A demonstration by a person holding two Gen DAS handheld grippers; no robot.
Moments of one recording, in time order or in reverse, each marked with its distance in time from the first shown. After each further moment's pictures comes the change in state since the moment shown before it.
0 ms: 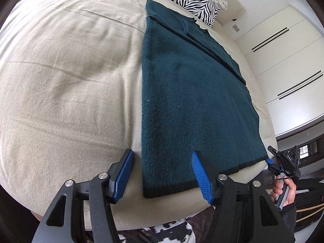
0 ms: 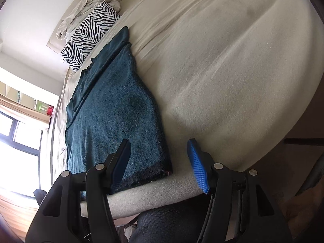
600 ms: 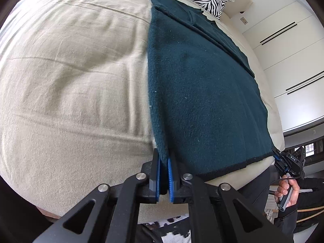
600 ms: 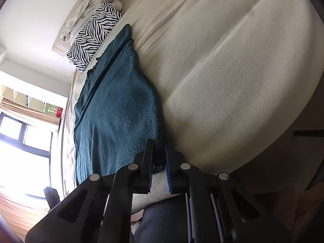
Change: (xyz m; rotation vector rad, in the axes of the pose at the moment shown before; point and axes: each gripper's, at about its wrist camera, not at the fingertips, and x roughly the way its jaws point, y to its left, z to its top) left arm 0.007 -0.003 0.000 0.000 0.061 0.063; right arm 0.009 -0.005 -0.005 0.052 0.013 0.073
